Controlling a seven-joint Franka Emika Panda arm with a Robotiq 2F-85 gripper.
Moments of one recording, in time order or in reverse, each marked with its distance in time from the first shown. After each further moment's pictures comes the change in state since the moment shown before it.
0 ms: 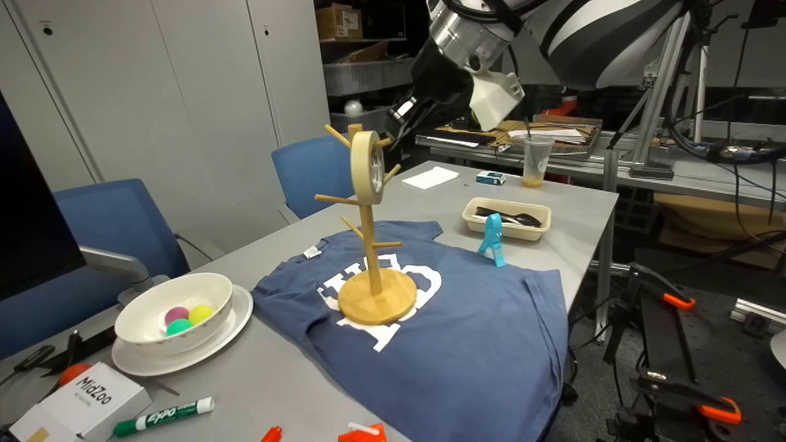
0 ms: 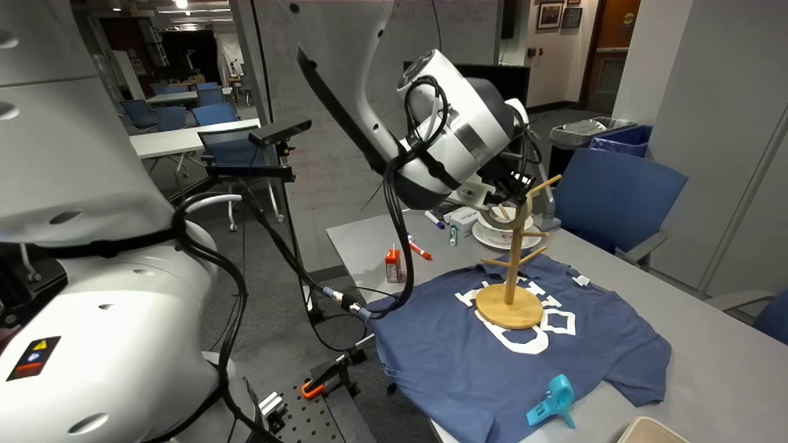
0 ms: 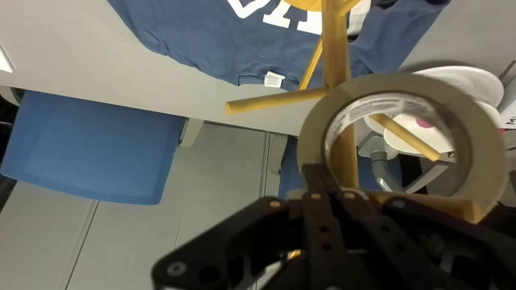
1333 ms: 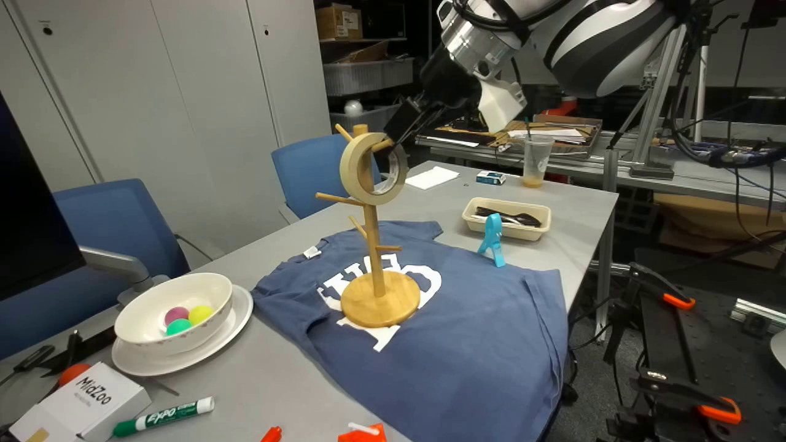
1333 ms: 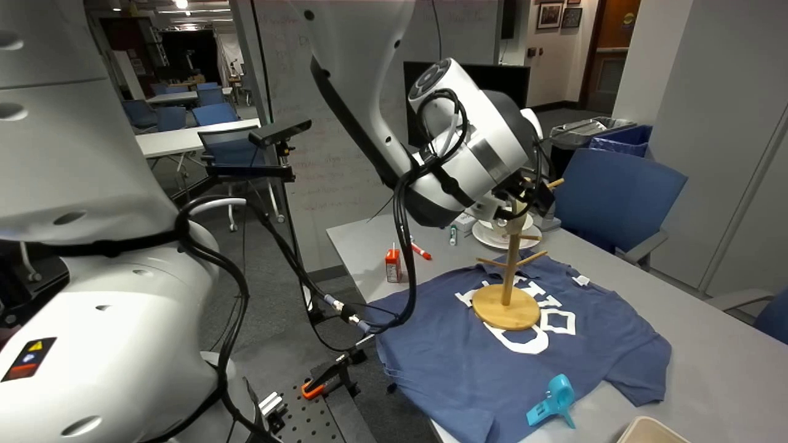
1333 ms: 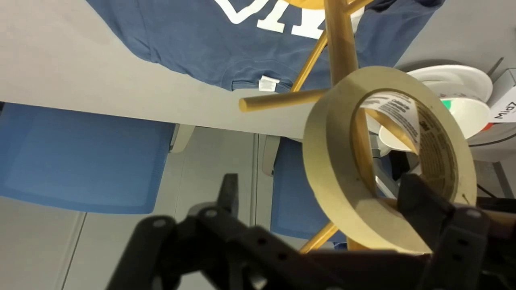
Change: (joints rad) arm -0.026 0.032 -0.048 -0.008 -0.041 0.111 0.010
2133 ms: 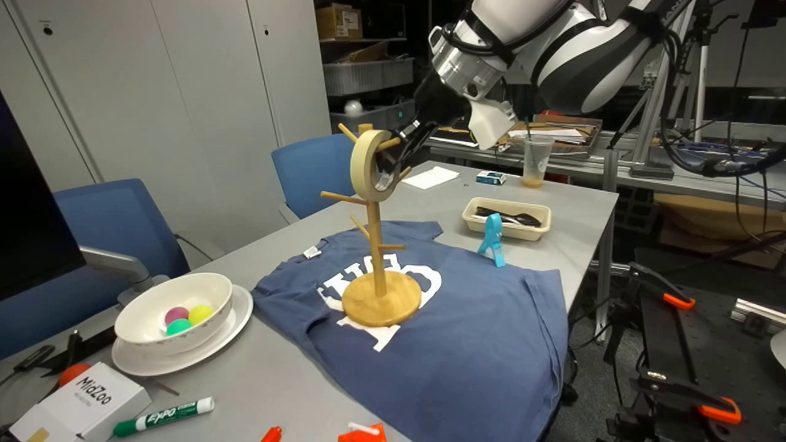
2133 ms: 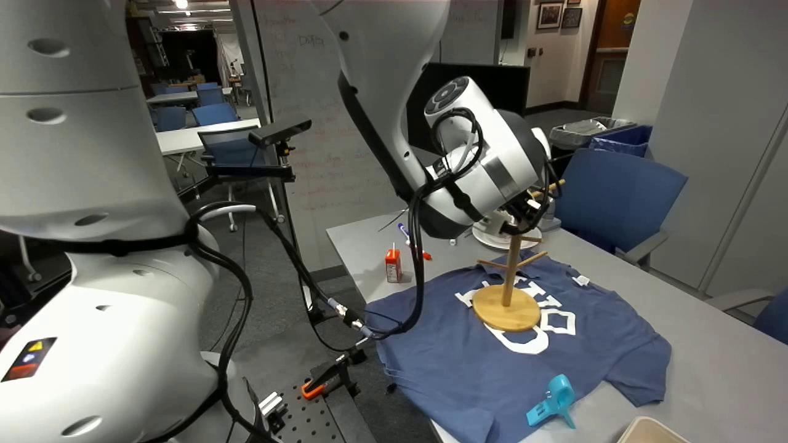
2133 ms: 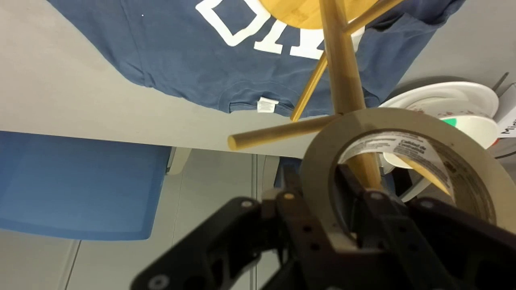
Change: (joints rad) arm 0.000 0.094 -0.009 0.042 0.000 0.000 0.000
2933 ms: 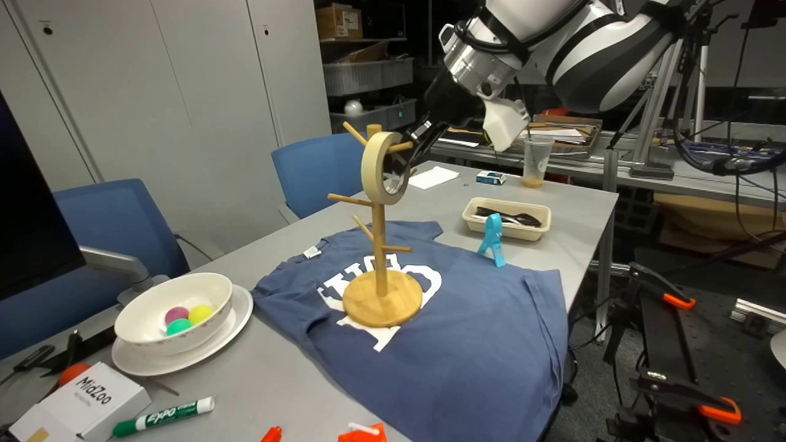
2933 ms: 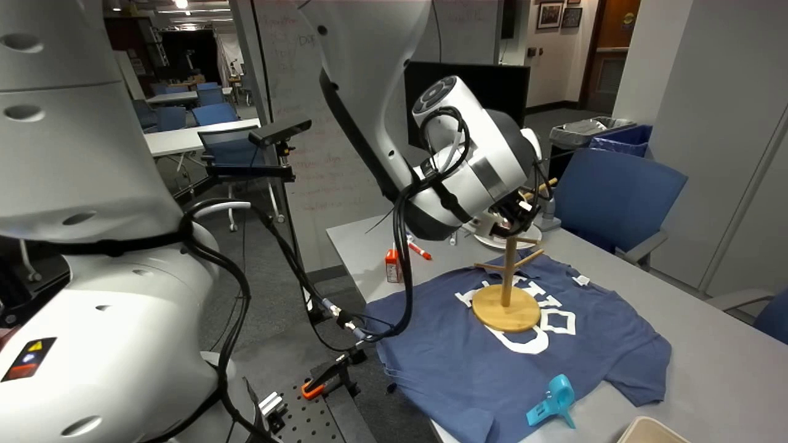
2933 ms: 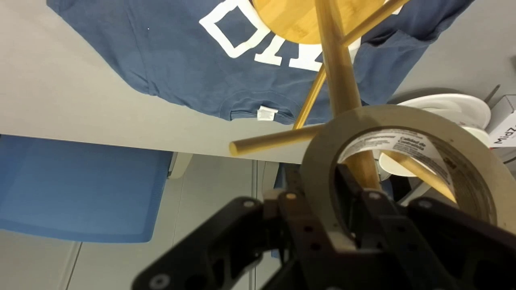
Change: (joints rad) arm 0.000 -0.057 0.000 -0.065 0.000 0.003 0.000
